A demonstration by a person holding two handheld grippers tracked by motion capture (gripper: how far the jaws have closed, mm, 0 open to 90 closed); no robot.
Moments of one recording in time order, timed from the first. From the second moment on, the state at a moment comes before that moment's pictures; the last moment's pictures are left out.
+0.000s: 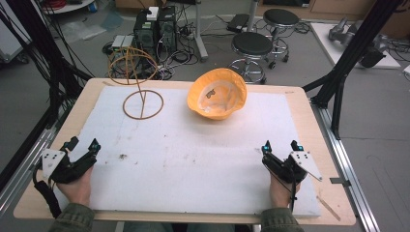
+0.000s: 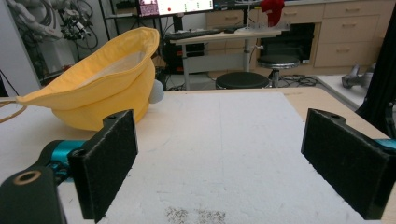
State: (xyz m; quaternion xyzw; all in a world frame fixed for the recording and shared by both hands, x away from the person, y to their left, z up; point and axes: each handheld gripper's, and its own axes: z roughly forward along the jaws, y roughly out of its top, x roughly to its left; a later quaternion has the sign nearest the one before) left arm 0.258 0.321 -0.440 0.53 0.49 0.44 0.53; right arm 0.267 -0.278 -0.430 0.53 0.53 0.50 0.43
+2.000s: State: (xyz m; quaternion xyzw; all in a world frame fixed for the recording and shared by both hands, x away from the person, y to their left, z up) left arm 0.247 0.323 -0.440 0.52 0.49 0.43 0.55; right arm 0.337 -0.251 -0.378 0.50 0.54 0.54 0.40
